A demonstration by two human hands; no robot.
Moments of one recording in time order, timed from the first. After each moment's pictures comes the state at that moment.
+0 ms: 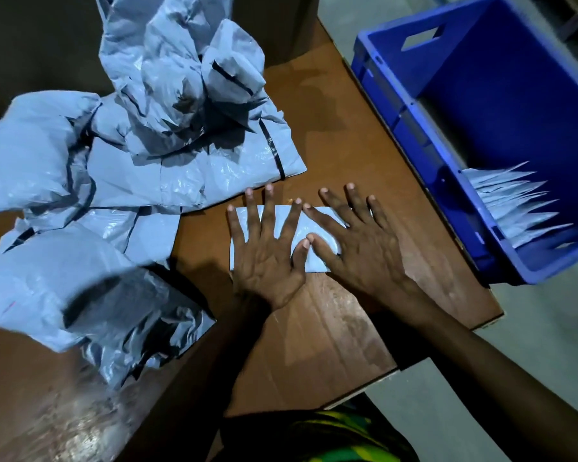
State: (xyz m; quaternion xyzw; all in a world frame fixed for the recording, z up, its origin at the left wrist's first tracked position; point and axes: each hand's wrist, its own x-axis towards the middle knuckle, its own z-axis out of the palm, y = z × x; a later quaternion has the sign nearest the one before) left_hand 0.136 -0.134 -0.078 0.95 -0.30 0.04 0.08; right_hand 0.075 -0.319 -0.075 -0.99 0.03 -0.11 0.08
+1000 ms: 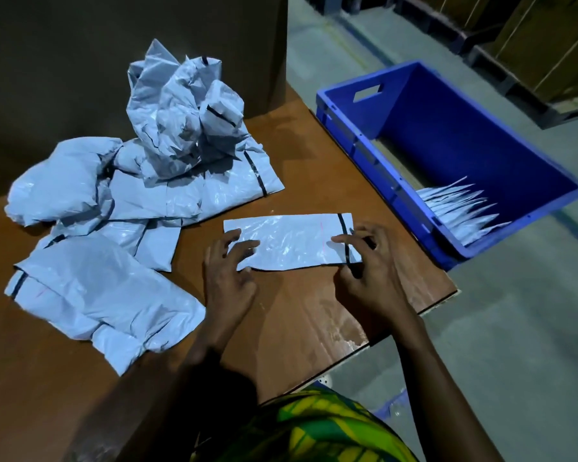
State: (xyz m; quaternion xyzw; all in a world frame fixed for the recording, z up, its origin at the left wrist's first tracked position) left_hand 0.097 -0.082 -0.059 0.85 -0.21 0.05 0.48; right_hand -0.015 -0.326 -0.044 -0.91 0.13 -0.17 0.36
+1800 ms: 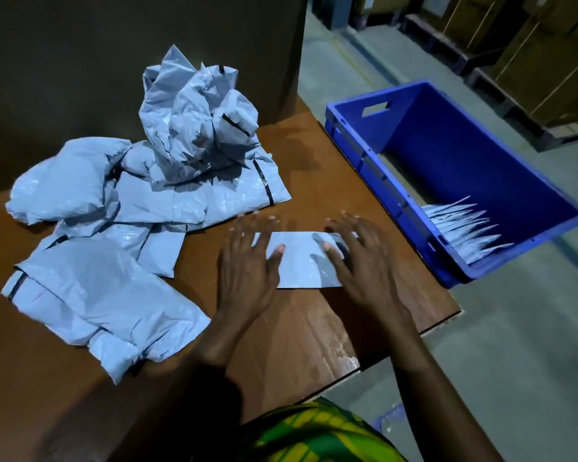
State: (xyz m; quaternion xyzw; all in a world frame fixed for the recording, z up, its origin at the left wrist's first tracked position) left_hand 0.126 -0.115 -0.057 0.92 -0.27 0.10 0.27; right_hand 0.031 -0.324 -0.037 -0.95 0.11 -0.19 0.23
